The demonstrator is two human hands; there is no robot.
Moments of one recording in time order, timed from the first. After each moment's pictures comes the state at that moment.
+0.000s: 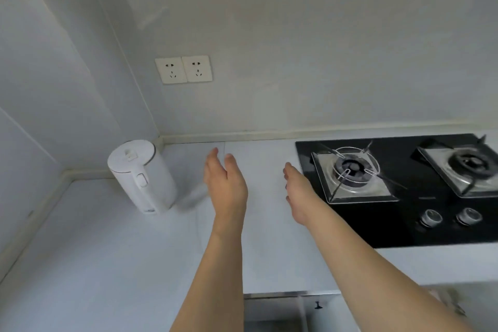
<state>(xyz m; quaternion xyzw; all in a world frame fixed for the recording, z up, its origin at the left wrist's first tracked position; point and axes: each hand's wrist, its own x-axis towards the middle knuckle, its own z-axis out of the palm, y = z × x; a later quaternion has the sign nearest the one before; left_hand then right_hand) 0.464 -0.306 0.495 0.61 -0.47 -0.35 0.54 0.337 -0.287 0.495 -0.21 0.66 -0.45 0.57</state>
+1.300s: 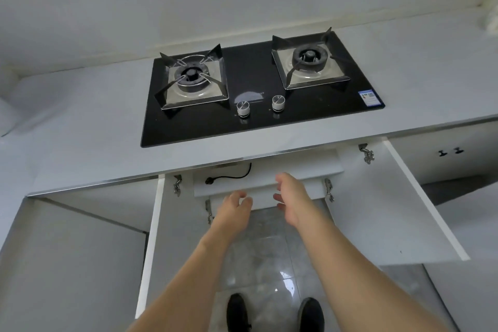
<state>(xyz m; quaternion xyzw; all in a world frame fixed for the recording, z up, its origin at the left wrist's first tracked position) 0.060 0.052 0.302 0.64 -0.59 -0.49 0.07 -0.082 0.065 0.331 -0.05 0.70 -0.40 0.59</state>
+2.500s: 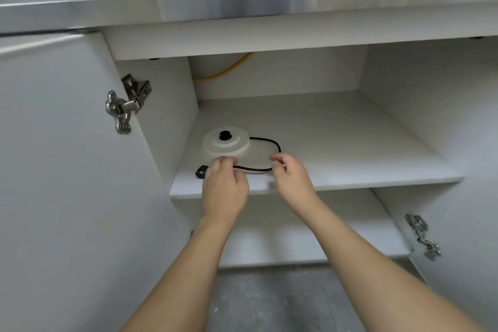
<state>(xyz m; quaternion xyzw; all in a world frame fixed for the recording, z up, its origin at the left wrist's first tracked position) 0.083 -0.106 -0.096 0.60 -0.68 -0.13 0.39 -0.059 -0.090 -0.096 -0.52 0.66 -0.48 0.26</state>
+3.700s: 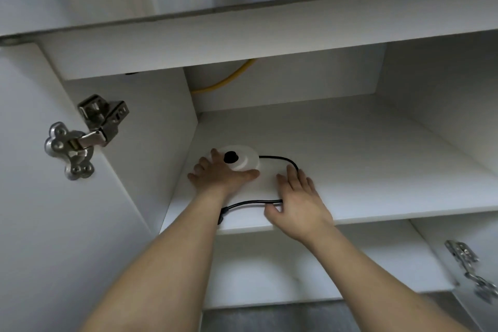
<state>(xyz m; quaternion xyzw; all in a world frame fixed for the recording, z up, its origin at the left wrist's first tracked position) 0.075 -0.253 -0.099 0.73 -0.65 -0.14 0.12 -0.078 -0.152 -0.139 -0.68 0.71 -0.18 0.04</state>
